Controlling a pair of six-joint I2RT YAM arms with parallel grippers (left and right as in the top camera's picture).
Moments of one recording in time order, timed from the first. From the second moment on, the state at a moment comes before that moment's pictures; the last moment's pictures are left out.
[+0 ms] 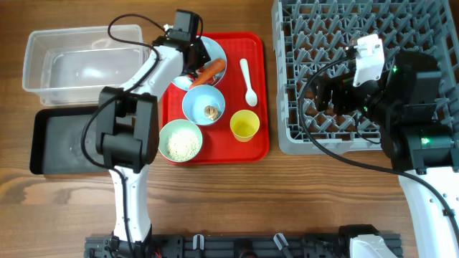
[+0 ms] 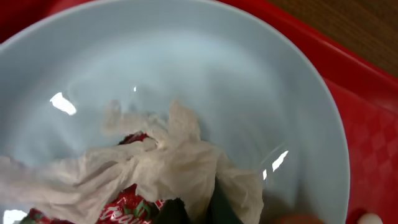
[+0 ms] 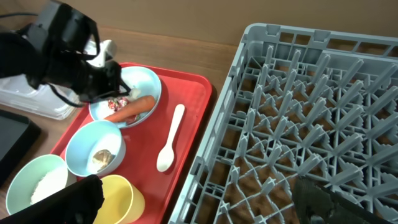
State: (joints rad) left arm -0.24 2.28 1.74 -0.55 0.00 -0.66; right arm 0.06 1.14 1.18 -0.66 -0.34 -0.09
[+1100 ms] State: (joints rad) left arm 0.18 2.02 1.72 -0.91 -0.06 -0.65; right arm 0.06 1.14 1.18 -0.66 -0.34 -0.08
